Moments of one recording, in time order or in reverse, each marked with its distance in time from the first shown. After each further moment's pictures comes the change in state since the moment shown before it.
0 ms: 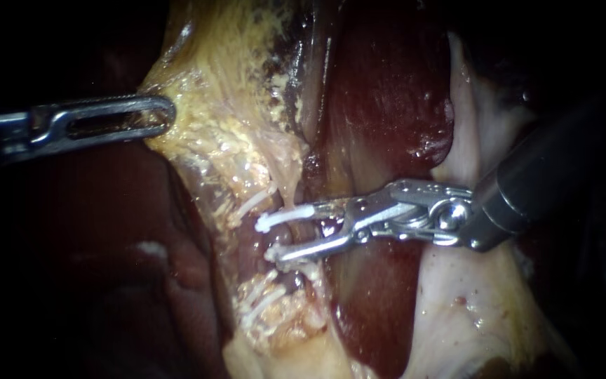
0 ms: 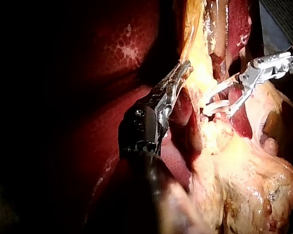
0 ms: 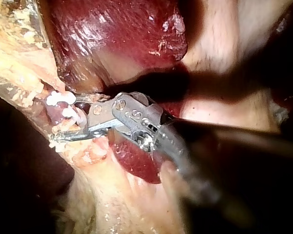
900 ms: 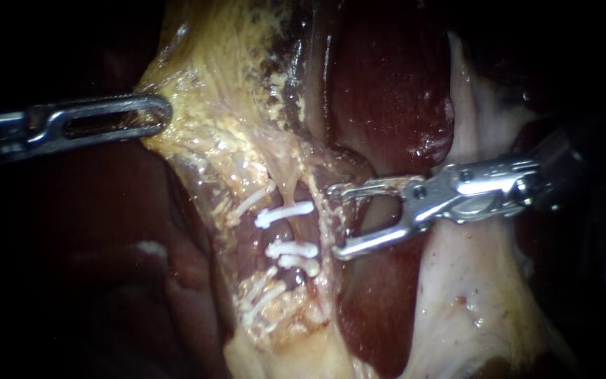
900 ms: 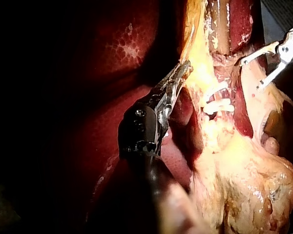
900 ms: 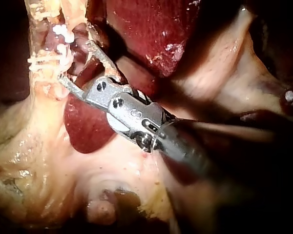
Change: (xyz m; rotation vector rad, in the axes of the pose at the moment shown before) right arm 0.004 -0.004 -0.013 -0.041 -0.005 -0.504; left arm 0.000 0.000 0.000 -0.006 -0.003 0.000
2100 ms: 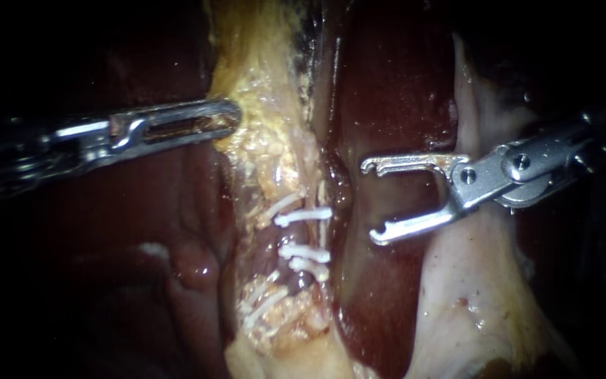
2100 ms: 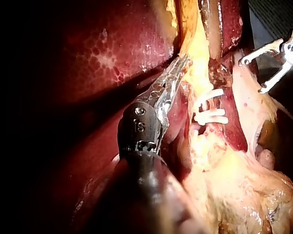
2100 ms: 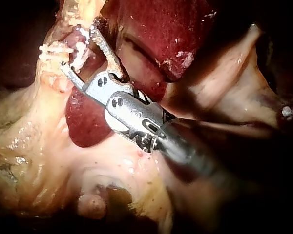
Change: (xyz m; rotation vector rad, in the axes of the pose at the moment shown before) right arm 0.001 0.000 -0.001 0.000 0.058 -0.019; left arm 0.005 0.000 0.013 0.010 0.033 0.022
